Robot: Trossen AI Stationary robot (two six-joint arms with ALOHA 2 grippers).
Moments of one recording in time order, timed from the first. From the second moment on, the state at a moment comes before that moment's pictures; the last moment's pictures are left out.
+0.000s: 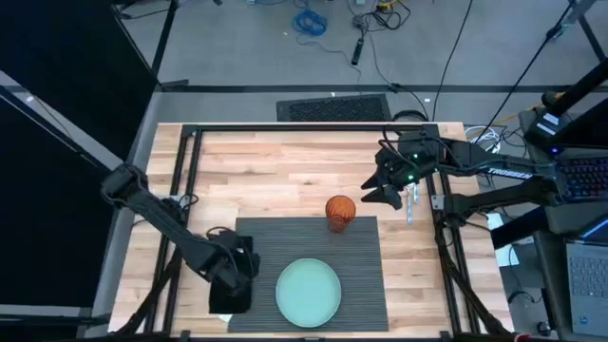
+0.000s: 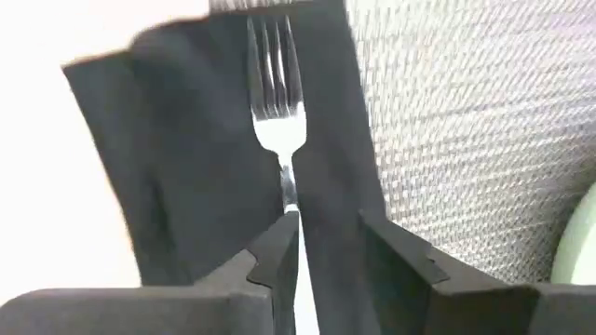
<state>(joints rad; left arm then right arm) -0.68 1.54 1.02 -0.99 -0.20 -2.08 -0.19 1.00 1.04 -0.63 -0.39 0.46</state>
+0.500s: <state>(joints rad) -0.66 1.34 1.06 -1.07 -0.68 -1.81 -0.19 1.00 1.04 -0.60 -0.29 0.58</state>
